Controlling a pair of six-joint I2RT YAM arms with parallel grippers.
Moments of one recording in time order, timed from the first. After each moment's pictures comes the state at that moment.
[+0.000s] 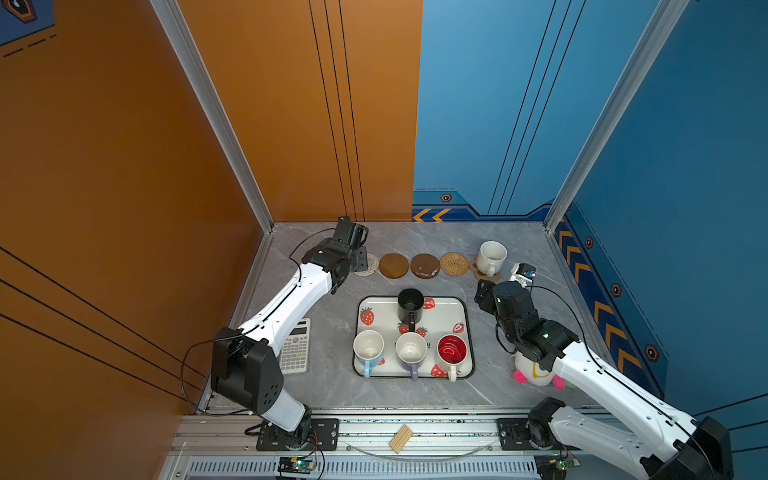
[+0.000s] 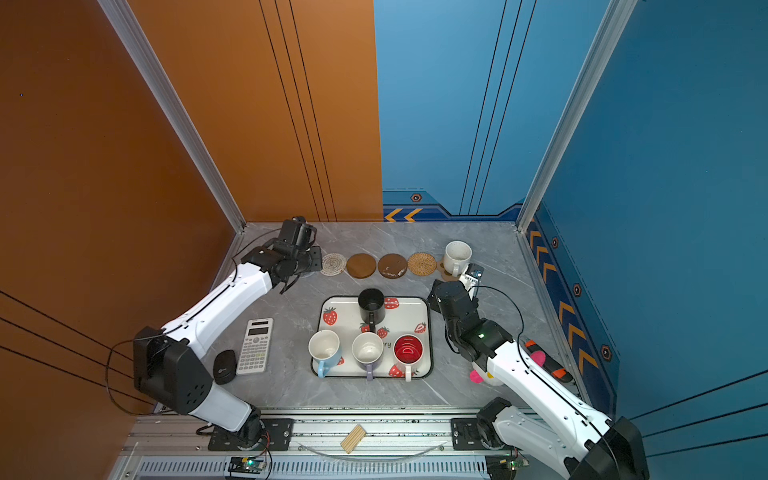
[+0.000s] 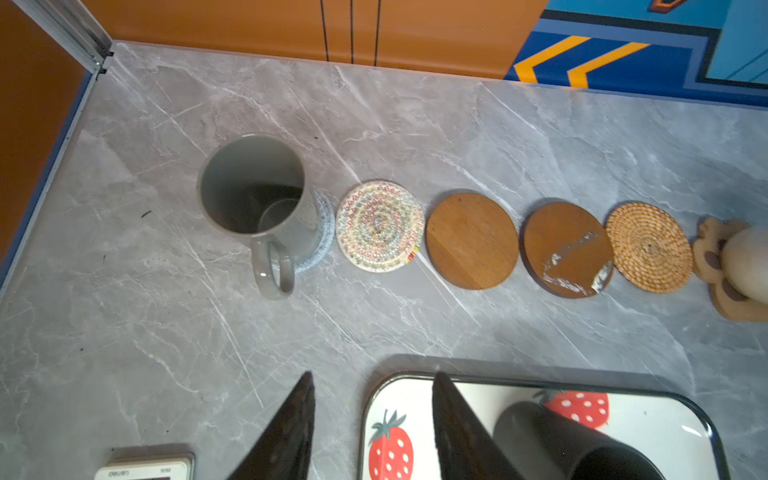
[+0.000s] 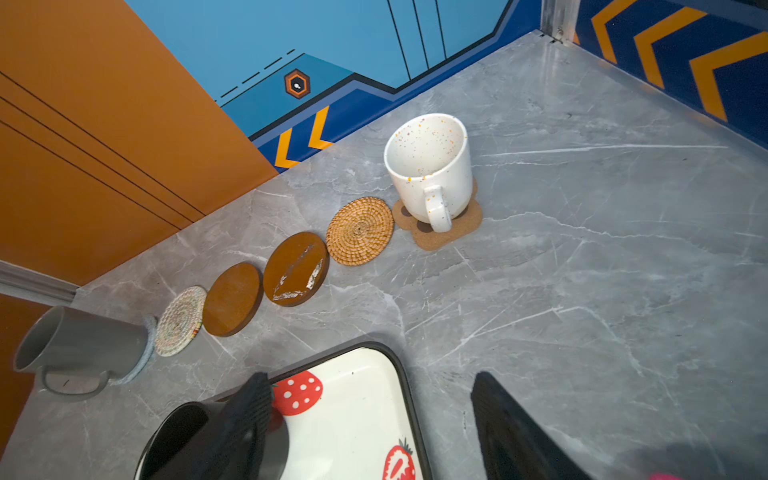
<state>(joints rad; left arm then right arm) -0.41 1.53 1.37 -0.65 -0.28 -0.41 0.60 0.99 0.76 -0.34 0.53 0.77</state>
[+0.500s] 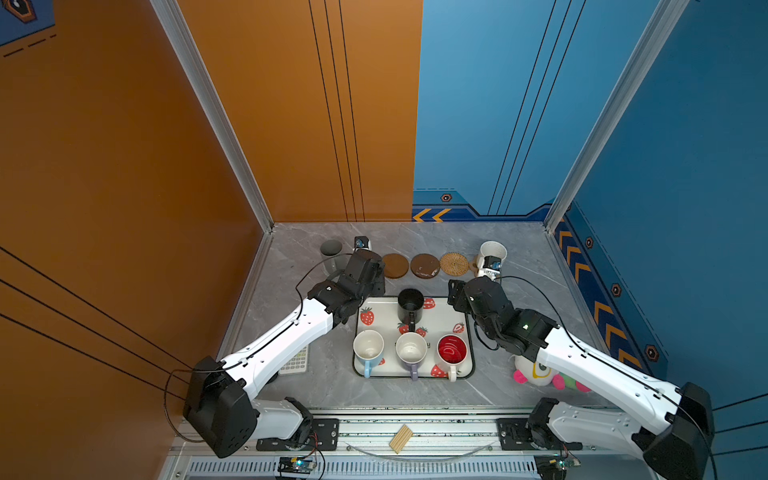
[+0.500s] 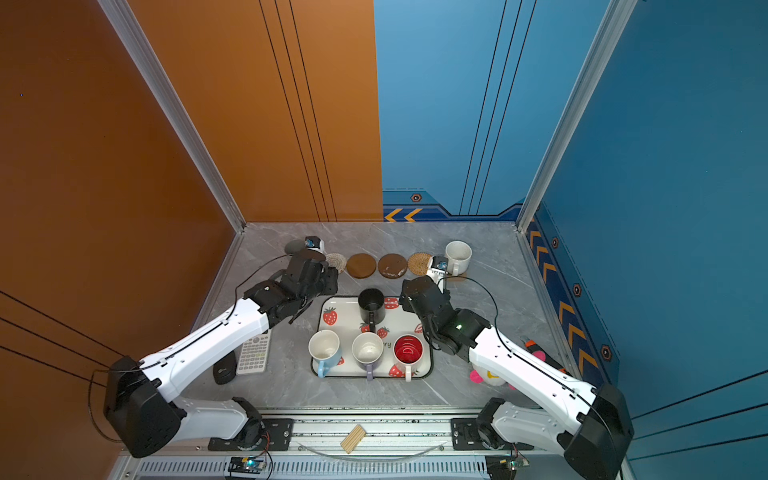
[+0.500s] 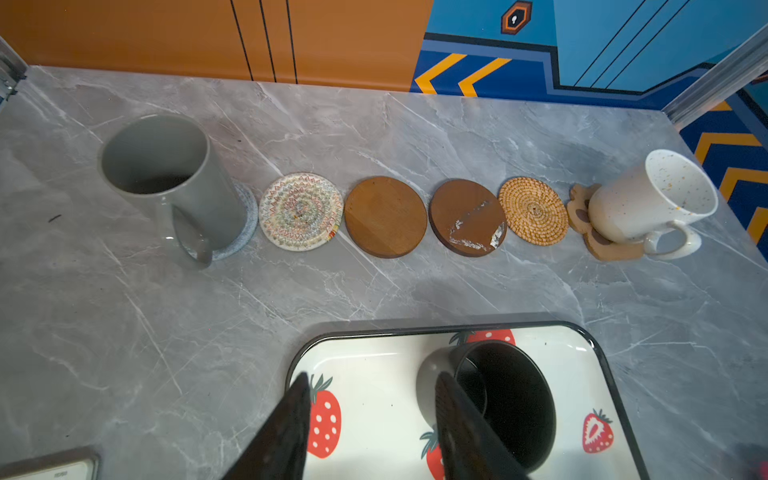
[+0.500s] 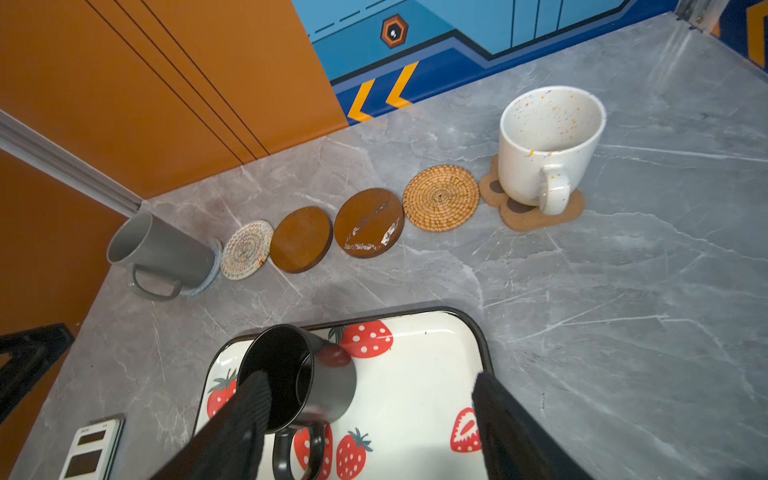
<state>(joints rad) -0.61 1.34 1.10 -0.44 -0.33 -0.48 0.81 1.16 0.95 -0.42 0.54 0.76</state>
